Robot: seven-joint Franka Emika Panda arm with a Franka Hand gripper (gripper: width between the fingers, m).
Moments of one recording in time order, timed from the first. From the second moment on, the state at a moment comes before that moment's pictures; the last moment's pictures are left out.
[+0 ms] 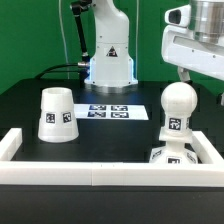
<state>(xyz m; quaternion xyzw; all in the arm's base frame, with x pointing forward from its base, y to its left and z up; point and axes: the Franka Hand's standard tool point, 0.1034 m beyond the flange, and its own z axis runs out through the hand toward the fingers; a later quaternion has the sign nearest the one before) 0.552 0.148 0.114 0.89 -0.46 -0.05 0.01</state>
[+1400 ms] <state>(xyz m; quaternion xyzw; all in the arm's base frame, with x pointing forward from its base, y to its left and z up) 0.519 0.089 0.118 0.99 -0.14 -0.04 0.03</state>
